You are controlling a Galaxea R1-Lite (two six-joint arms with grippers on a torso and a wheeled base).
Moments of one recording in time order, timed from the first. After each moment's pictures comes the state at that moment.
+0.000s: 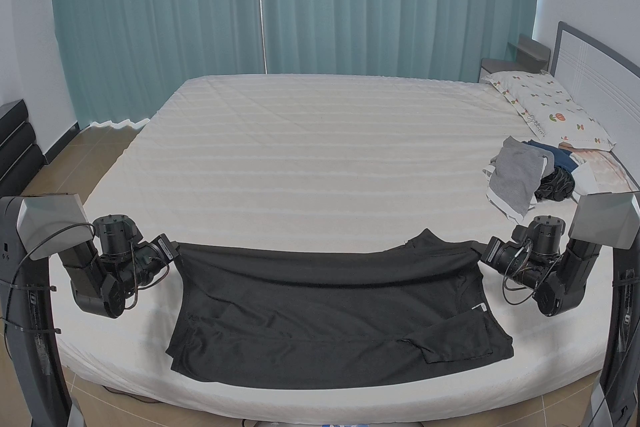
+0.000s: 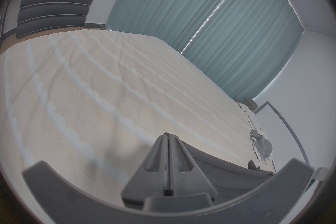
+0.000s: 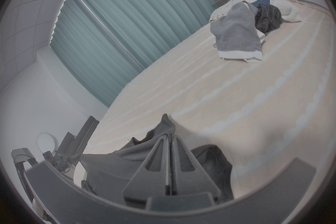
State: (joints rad) left arm 0.07 2.37 -0.74 -1.21 -0.20 -0.58; right arm 0.01 2.40 -0.69 -1.35 0.30 0.56
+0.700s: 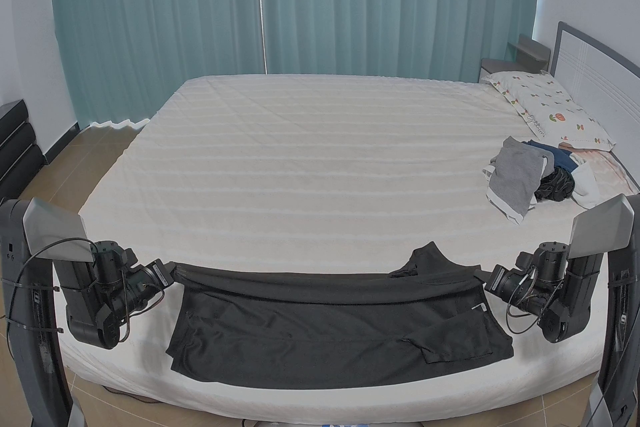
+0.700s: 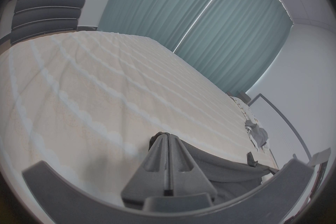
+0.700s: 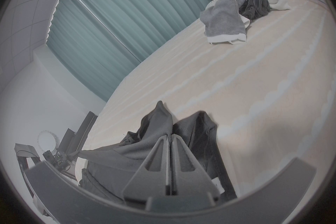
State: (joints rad) left arm 0.09 2.41 -0.49 -1.53 -0.26 -0.52; right arm 0.00 2.44 -0.47 -1.55 0.32 0.56
